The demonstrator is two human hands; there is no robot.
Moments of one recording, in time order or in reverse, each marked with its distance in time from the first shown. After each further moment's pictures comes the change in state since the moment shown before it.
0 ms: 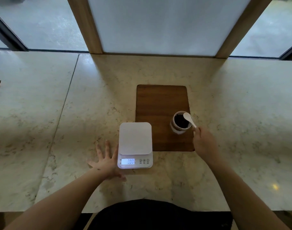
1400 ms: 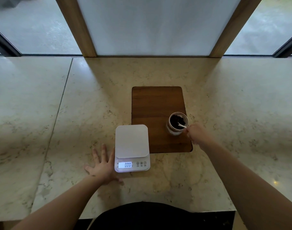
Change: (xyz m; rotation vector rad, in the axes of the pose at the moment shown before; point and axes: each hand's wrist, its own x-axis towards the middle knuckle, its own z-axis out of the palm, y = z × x) left_hand -0.027 0.010 -0.009 0.044 0.006 0.016; right_hand 0.056 0.003 -0.002 0.162 -0.342 0.325
